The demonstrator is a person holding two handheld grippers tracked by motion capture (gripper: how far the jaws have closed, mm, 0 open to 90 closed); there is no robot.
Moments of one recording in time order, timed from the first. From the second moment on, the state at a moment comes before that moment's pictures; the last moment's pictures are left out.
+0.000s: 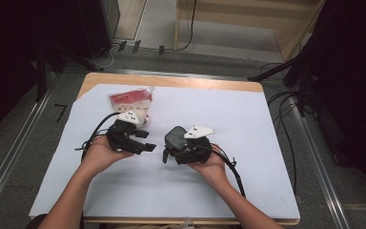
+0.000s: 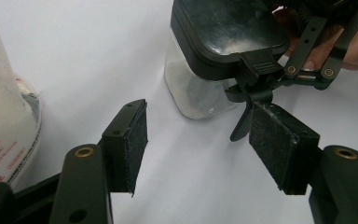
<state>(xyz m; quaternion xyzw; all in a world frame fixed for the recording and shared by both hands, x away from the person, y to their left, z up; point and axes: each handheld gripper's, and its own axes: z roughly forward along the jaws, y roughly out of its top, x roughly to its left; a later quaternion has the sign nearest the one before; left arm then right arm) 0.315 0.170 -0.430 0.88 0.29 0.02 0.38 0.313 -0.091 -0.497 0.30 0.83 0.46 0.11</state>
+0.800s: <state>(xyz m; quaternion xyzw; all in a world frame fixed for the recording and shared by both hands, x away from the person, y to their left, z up) 0.315 0.171 -0.430 0.87 0.30 0.02 0.39 0.300 -0.108 -0.493 0.30 0.84 0.44 0.10</state>
